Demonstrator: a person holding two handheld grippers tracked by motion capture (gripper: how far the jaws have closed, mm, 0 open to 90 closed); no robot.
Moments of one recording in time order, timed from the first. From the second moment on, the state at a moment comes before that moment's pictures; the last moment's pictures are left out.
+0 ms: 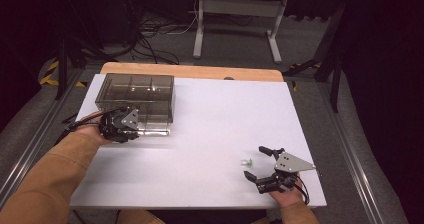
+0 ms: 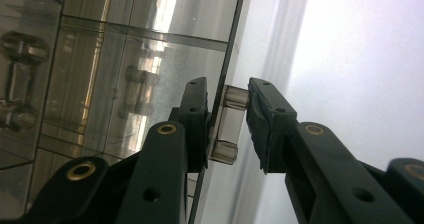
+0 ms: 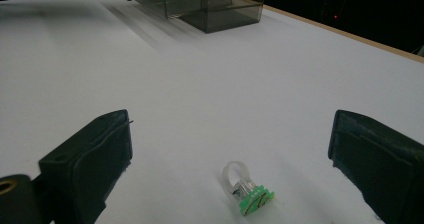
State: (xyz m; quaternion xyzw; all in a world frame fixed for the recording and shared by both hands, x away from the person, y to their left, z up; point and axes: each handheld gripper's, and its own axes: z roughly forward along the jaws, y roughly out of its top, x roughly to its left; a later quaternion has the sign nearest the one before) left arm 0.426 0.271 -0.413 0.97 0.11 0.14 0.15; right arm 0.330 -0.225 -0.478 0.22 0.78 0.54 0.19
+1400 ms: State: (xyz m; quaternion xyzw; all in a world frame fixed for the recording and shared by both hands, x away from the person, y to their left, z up) left arm 0.385 0.248 -0.380 0.87 0.22 0.15 0.42; right arm 0.329 -0.252 -0.472 0.25 0.77 0.54 0.21
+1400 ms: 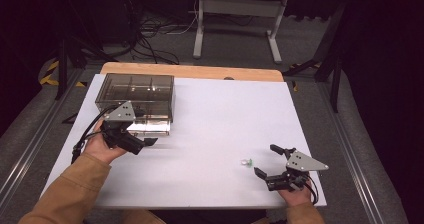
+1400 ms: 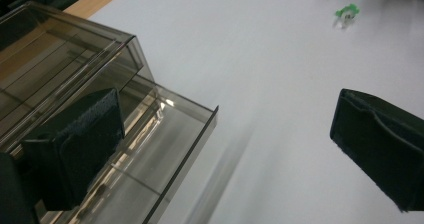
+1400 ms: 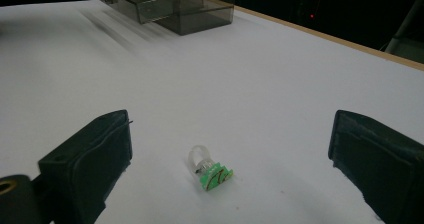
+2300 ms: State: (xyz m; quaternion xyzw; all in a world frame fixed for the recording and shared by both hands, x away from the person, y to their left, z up) left arm 0.372 0.202 -0.388 0.85 0.23 0.12 0.46; right arm 0.329 -0.257 -0.476 0.27 0.76 0.55 0.21
